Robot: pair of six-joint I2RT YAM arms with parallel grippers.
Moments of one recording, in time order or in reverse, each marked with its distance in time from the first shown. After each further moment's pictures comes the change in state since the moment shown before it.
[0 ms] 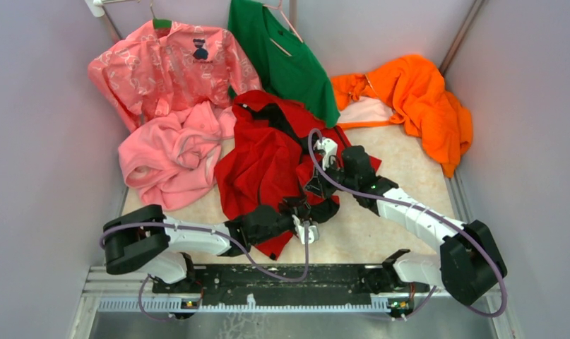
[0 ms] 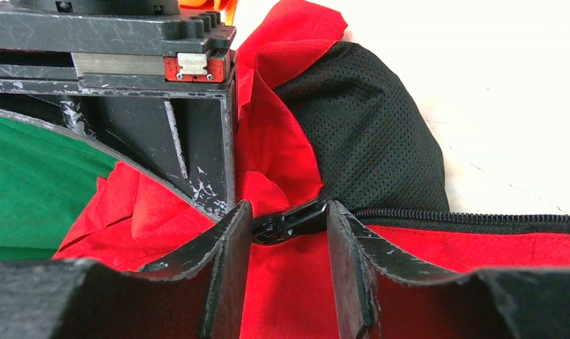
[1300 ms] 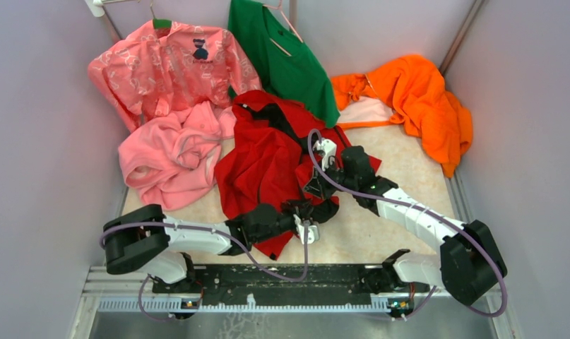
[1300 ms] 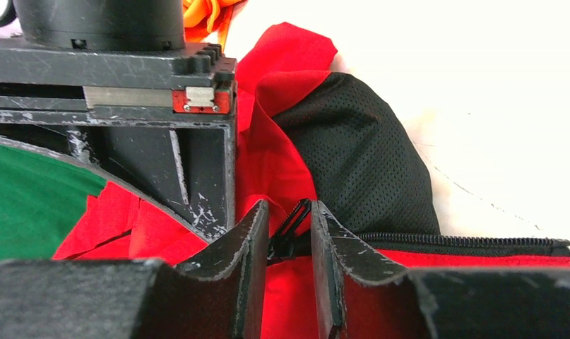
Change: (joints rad) left arm 0.004 0.002 0.013 0.004 0.060 -0.033; right arm 0.005 0.000 0.000 -0.003 -0.015 0.003
